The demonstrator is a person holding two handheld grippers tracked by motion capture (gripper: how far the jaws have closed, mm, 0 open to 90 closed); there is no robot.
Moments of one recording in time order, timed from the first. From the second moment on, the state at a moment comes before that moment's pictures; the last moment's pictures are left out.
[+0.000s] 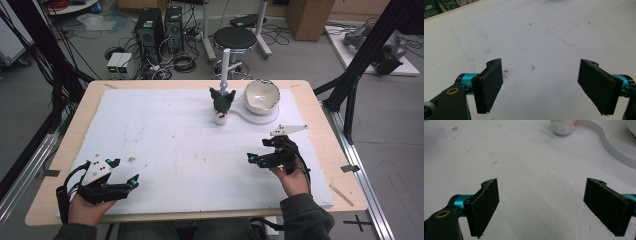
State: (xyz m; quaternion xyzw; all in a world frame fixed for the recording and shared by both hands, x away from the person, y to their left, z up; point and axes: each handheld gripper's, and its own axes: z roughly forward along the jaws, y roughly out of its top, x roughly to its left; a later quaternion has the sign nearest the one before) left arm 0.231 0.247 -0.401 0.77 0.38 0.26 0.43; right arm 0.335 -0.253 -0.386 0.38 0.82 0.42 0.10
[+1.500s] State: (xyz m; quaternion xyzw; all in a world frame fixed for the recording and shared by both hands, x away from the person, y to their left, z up) left arm 0.229 0.252 -0.414 0.79 0.39 0.24 0.42; right arm 0.303 -0.273 -0.411 0.37 0.82 0.42 0.11
